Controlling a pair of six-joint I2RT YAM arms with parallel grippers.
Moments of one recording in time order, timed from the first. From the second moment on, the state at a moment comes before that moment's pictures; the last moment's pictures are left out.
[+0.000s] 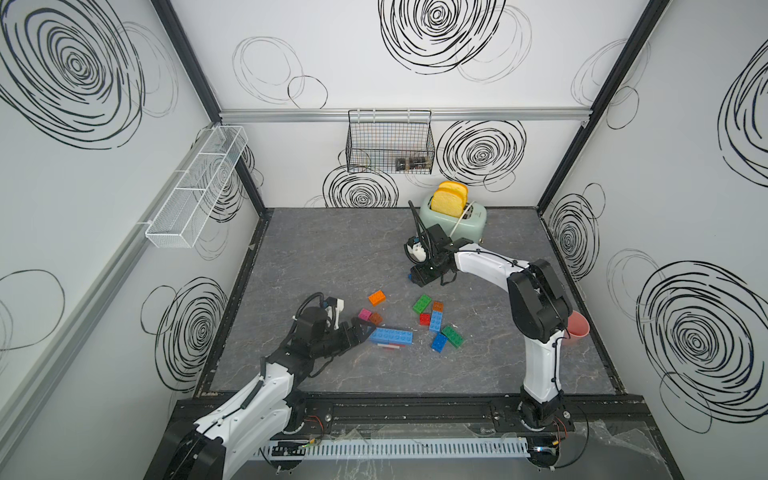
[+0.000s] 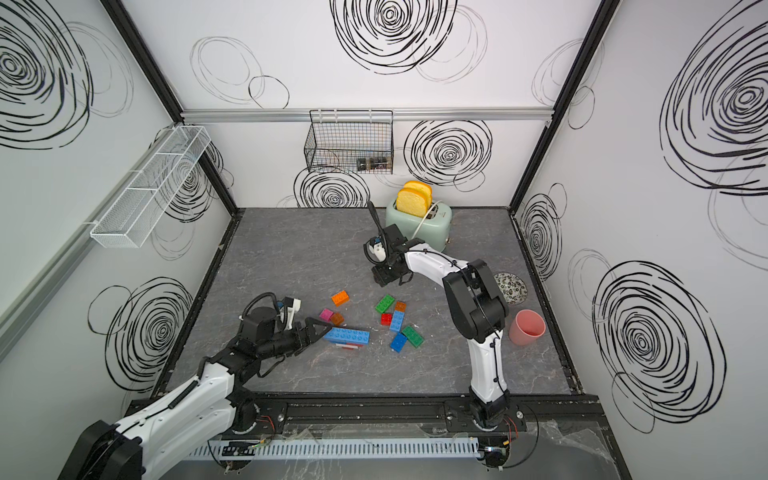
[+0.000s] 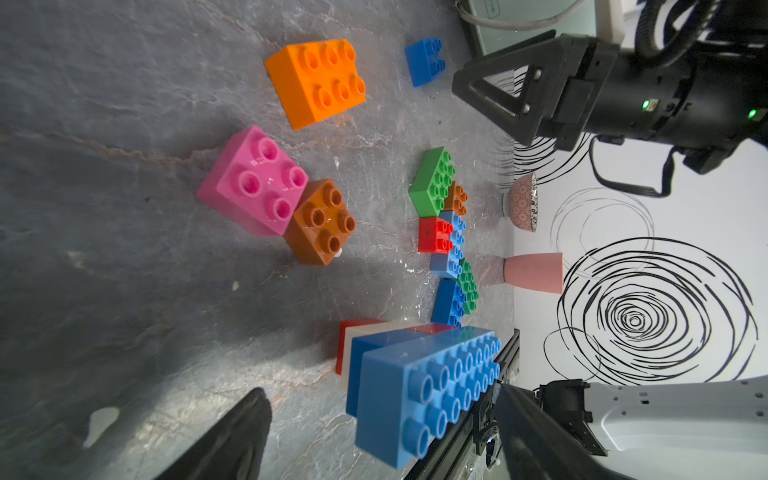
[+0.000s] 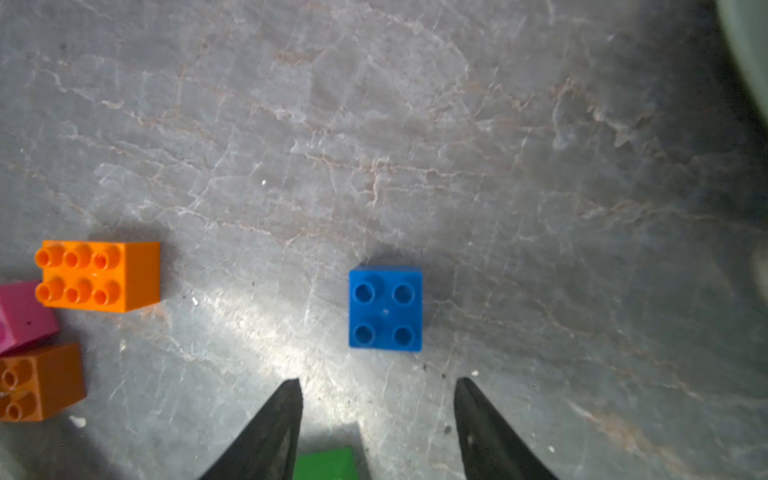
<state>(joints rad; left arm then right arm) -0.36 0.85 0.19 0.03 0.55 -0.92 0.56 2.04 1.50 -0.58 -0.14 -0.05</state>
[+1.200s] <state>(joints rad) -0.36 0.86 0.19 0.03 0.53 -0.92 0.69 2.22 1.71 -0.71 0.06 -0.09</state>
